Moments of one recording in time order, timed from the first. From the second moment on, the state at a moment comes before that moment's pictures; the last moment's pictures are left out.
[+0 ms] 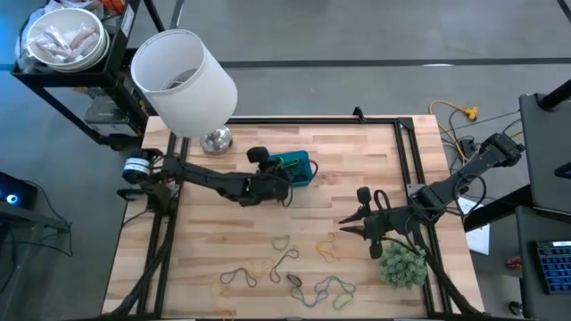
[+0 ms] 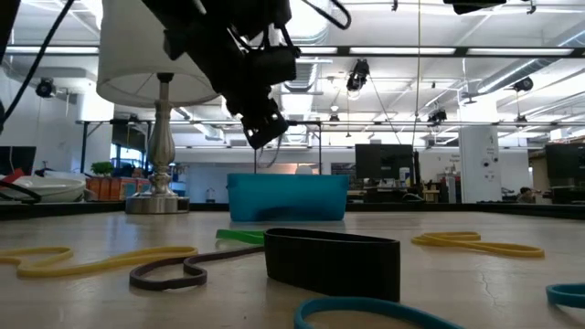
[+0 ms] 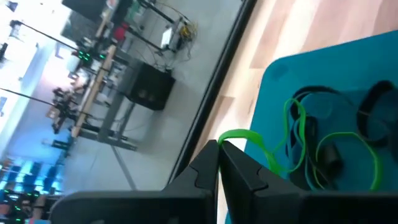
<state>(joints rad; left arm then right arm) -0.05 1.72 1.09 -0.14 -1.04 0.17 0.58 1.04 0.71 -0.18 0.47 -0.13</state>
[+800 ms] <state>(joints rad) -0.02 1.75 1.11 -0.16 -0.86 0.17 0.58 1.04 0.71 -0.17 0.47 -0.12</state>
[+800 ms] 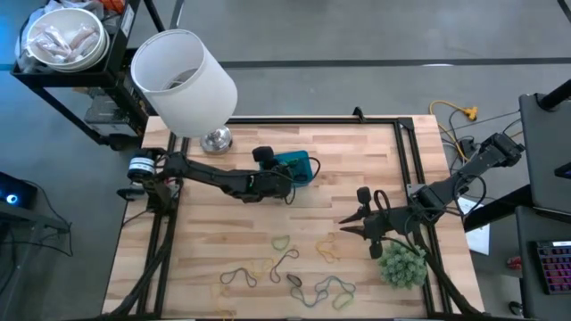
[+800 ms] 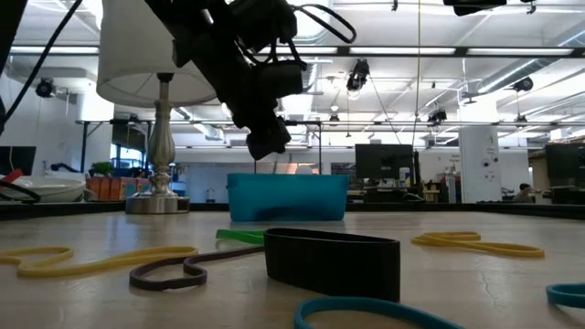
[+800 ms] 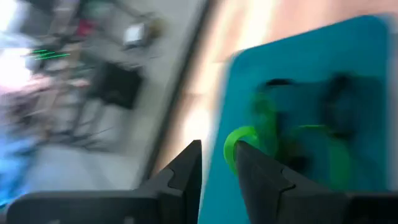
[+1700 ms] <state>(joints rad) -0.29 1.56 1.12 -0.44 -0.76 0.00 0.58 1.04 0.69 -0.18 0.46 -0.08</state>
